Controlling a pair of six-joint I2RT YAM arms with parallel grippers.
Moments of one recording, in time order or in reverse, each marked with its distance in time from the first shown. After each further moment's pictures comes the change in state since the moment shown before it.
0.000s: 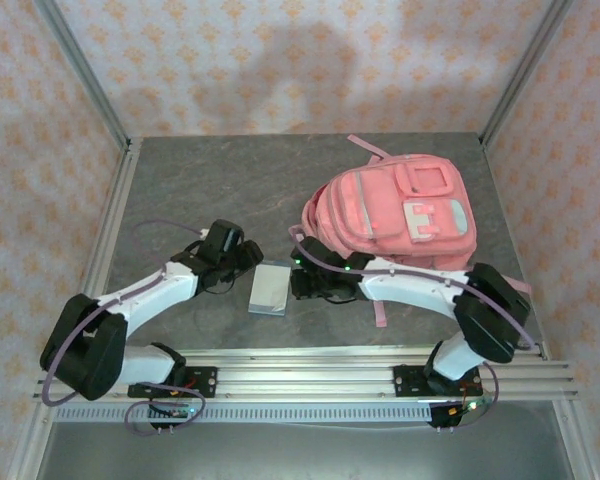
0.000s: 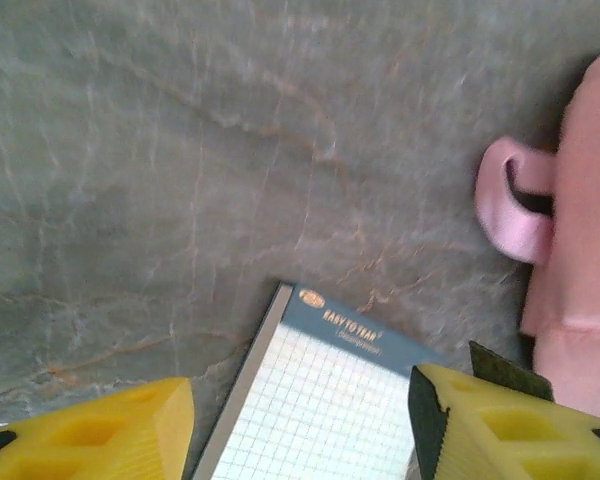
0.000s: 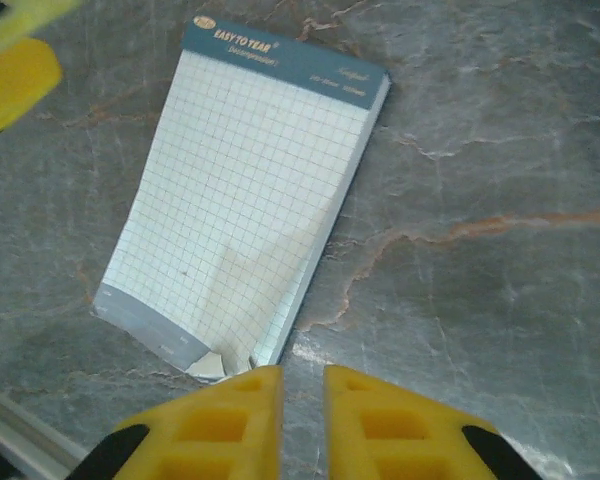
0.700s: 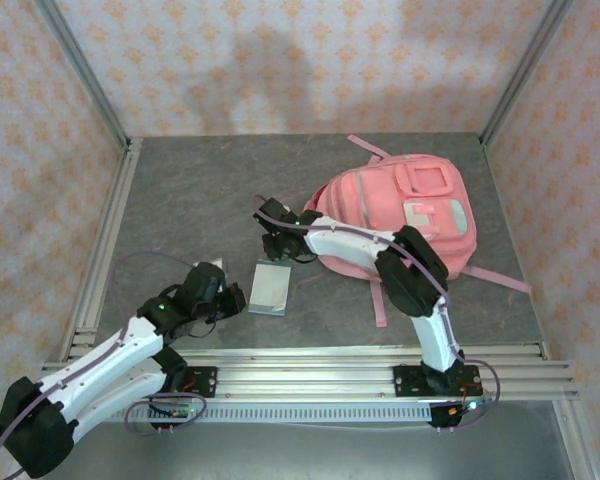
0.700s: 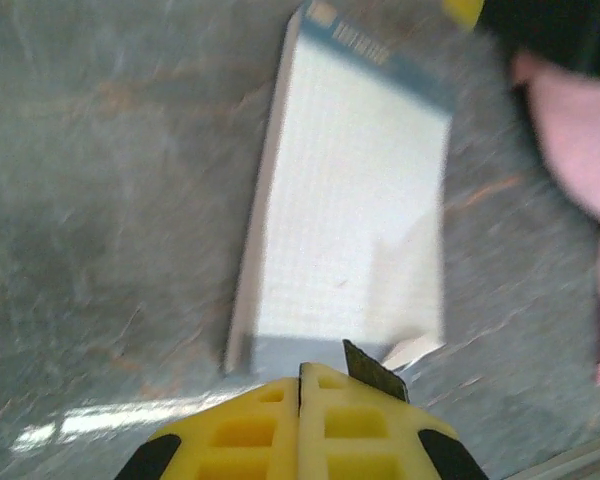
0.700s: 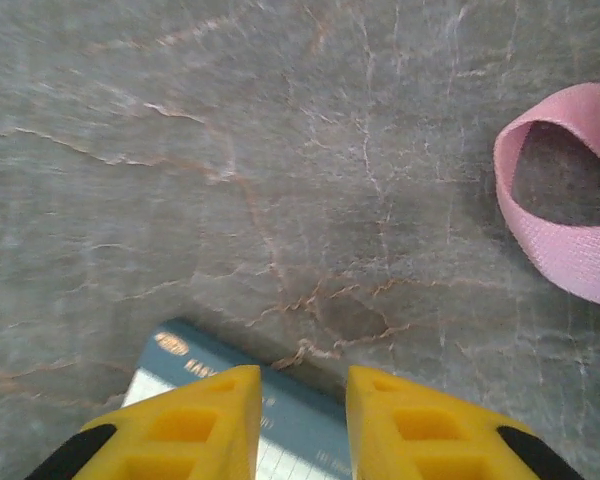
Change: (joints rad) left arm -0.150 -0.521 -0.259 -0.227 0.069 0.104; right arm -0.100 0.521 0.600 -0.189 0.080 -0.190
